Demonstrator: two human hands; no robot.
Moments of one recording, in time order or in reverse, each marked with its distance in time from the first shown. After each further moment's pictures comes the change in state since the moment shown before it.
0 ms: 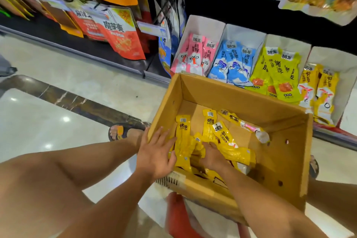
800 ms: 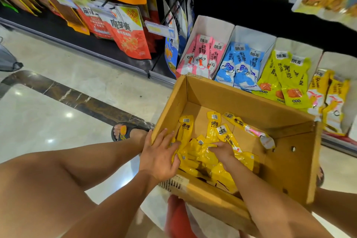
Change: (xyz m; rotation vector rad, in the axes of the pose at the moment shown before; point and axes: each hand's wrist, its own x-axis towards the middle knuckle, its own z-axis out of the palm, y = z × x) left_hand -0.001 -0.006 0.002 0.002 -0.017 -0.036; right_hand 0.033 0.005 -0.011 0.681 0.192 0.303
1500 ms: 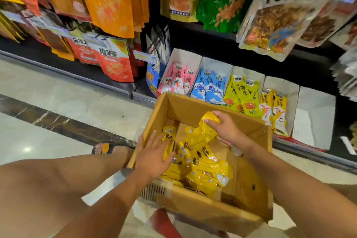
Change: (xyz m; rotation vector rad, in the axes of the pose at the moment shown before) left_hand 0.018 0.021 -0.024 -0.166 -0.057 -0.036; right_hand -0.116 -0.129 -0.140 -0.112 0.048 -0.690
